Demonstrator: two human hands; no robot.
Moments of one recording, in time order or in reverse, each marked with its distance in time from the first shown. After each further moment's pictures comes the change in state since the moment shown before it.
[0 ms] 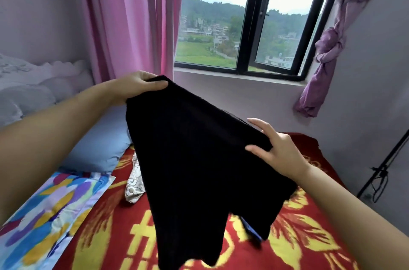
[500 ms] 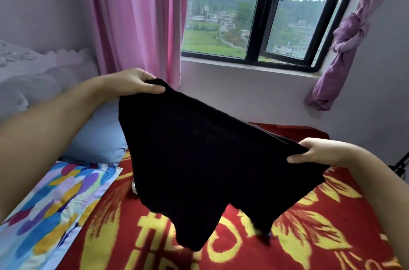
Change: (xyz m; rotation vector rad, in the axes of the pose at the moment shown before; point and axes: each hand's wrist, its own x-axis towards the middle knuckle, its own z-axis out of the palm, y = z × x) left_hand 0.012 -0.039 -0.038 0.231 -0.095 -0.108; right_hand 0.020 0.052 -0.042 0.093 -0.748 0.696
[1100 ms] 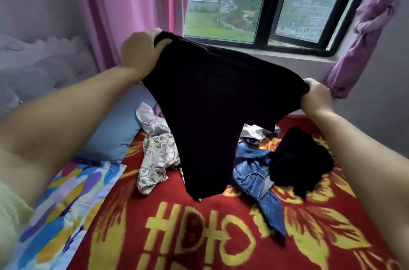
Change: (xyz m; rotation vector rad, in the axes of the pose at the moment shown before) left_hand 0.111 -0.020 -0.018 0.676 0.956 0.206; right_hand 0.155 -0.044 -0.035 0.090 1.031 -0.005
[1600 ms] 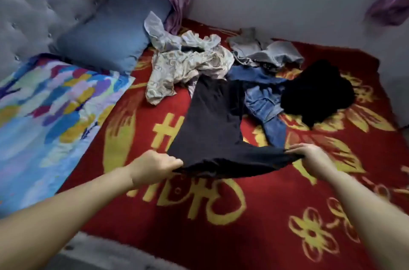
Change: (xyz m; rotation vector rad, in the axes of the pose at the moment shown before) left_hand -0.469 0.031 0.016 -0.164 -0.631 0.631; right_hand -0.270 0.216 0.048 -0.364 -0.903 -0.182
